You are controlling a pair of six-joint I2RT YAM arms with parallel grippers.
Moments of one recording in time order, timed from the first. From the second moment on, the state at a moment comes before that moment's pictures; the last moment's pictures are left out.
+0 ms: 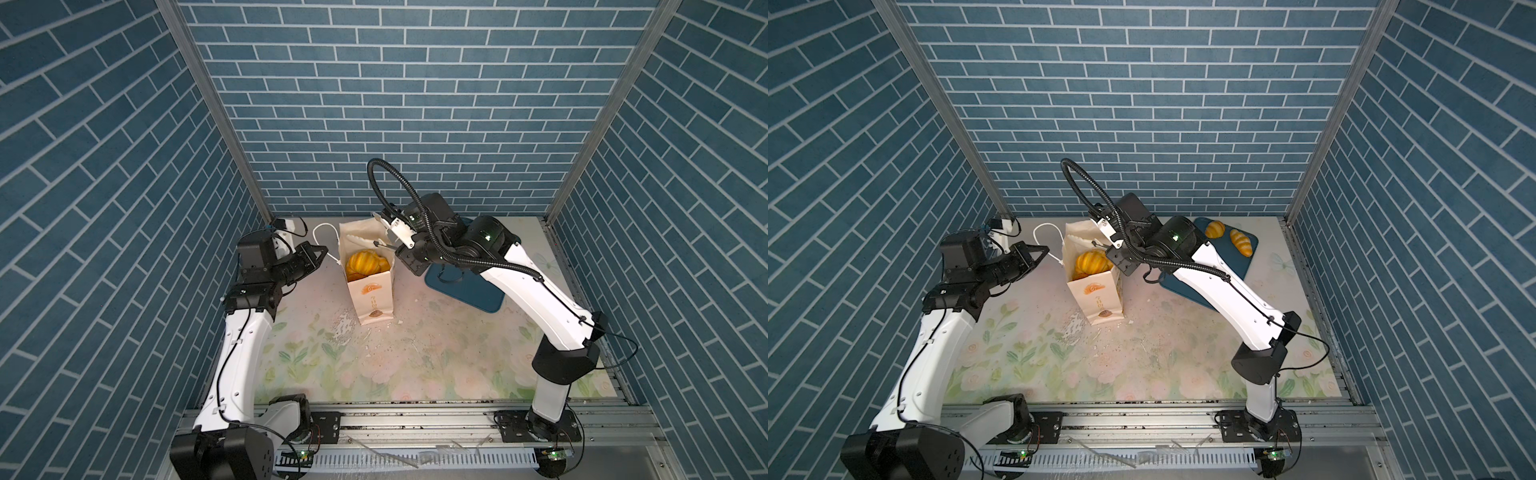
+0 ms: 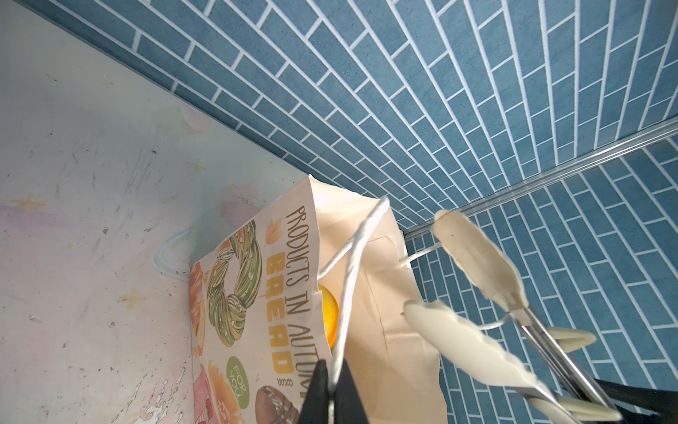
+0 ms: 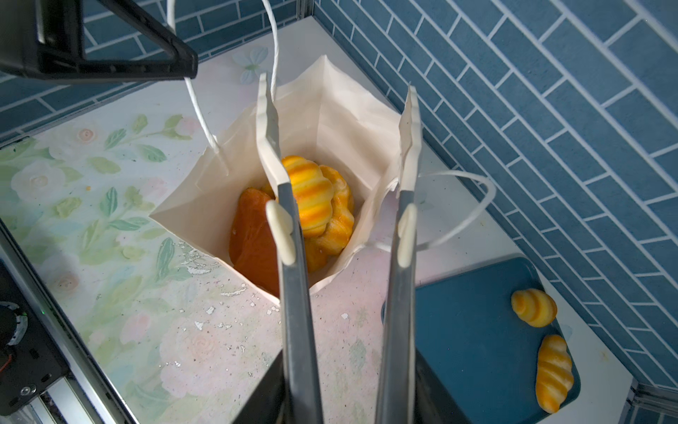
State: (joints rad) left arm 0.10 1.09 1.07 -0.43 0.63 -0.62; right arm 1.02 1.84 2.34 -1.24 0.23 -0.11
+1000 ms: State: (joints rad) left arm 0.10 1.10 1.07 -0.43 0.63 -0.62; right arm 0.57 1.63 1.93 -1.17 0.39 0.06
